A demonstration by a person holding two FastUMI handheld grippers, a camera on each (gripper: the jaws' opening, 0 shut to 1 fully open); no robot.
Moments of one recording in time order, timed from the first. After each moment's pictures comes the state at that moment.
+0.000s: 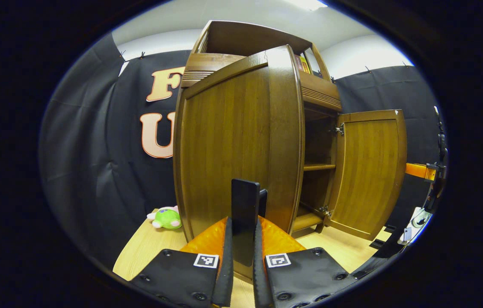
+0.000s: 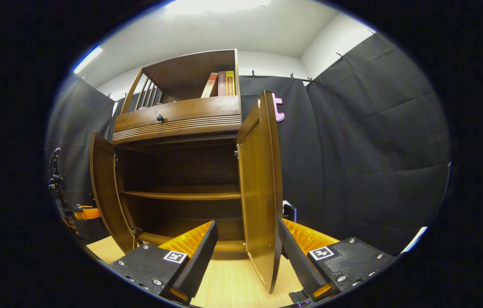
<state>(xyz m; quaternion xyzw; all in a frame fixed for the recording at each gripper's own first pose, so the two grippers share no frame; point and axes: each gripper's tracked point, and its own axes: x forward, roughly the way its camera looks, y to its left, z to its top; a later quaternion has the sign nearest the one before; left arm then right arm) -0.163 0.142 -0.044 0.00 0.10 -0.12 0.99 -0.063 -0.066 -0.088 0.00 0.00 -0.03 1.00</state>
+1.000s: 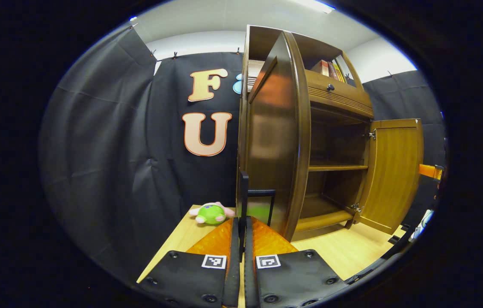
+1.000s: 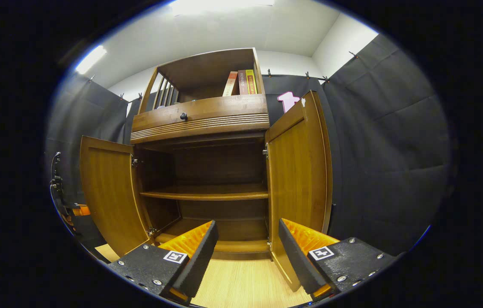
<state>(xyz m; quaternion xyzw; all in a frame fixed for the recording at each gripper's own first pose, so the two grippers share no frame) -0.199 0.277 -0.034 0.00 0.10 -0.02 0.99 -0.056 -0.006 -0.086 0.00 0.01 0.01 1.00</state>
